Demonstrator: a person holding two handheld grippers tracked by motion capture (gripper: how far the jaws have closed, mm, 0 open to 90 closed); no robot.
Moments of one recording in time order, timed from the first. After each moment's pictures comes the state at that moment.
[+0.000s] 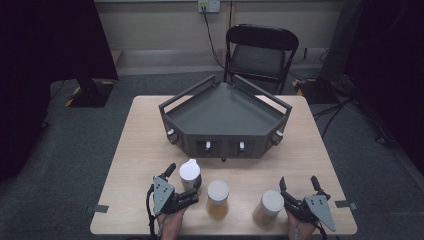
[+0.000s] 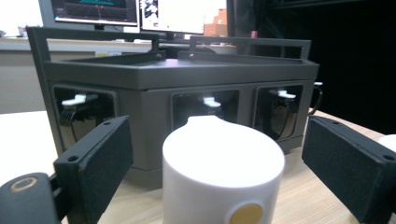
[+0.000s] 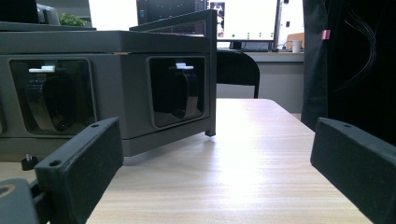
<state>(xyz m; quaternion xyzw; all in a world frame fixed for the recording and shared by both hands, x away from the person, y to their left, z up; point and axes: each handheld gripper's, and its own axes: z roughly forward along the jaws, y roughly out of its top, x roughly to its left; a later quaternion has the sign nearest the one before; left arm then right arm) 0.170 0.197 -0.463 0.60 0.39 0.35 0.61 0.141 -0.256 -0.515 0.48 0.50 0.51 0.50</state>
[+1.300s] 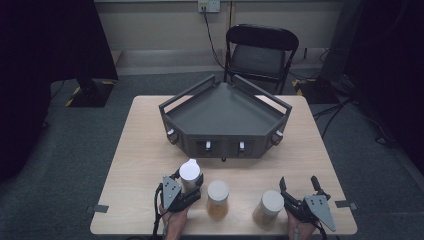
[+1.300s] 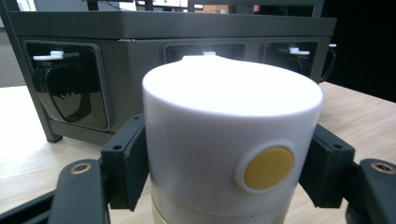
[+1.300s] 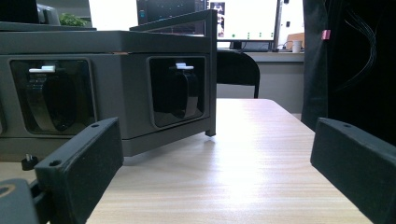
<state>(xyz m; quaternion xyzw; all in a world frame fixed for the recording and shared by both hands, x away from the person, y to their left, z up) 0.184 0.188 -0.477 0.63 0.40 0.34 0.58 0.141 -0.256 -0.515 0.48 0.50 0.51 0.50</state>
